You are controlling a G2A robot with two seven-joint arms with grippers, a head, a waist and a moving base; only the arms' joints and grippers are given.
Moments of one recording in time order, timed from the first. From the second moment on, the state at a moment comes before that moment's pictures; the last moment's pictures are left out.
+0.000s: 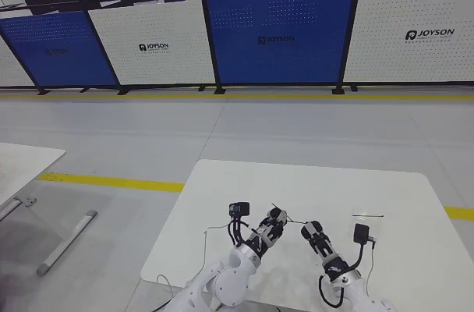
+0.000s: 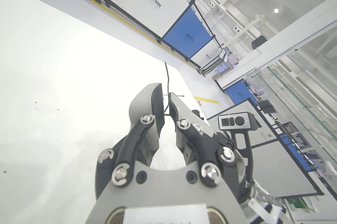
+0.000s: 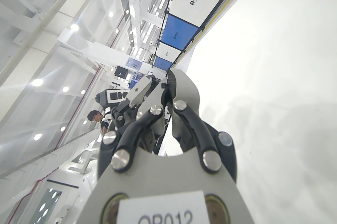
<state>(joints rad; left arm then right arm) 1.47 -1.30 -1.01 -1.70 0.45 0.05 0.04 -1.56 -1.32 1.16 -1.65 -0.17 -0.18 0.15</state>
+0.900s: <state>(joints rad) 1.46 -1.31 -1.01 -1.69 0.40 0.07 0.06 -1.58 -1.31 1.17 -1.64 -0.16 -0.23 0.18</state>
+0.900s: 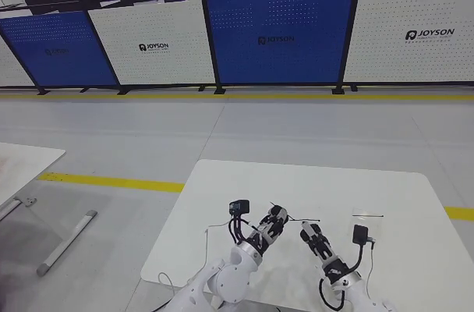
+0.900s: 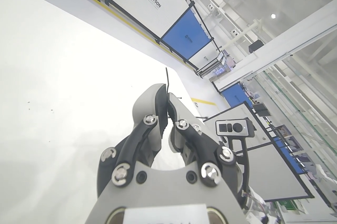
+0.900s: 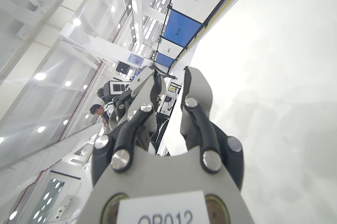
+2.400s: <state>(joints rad) 1.47 -1.33 -1.02 -1.75 0.11 0.13 0.06 -1.57 -1.32 1.12 -1.59 -0.89 -0.13 -0.23</state>
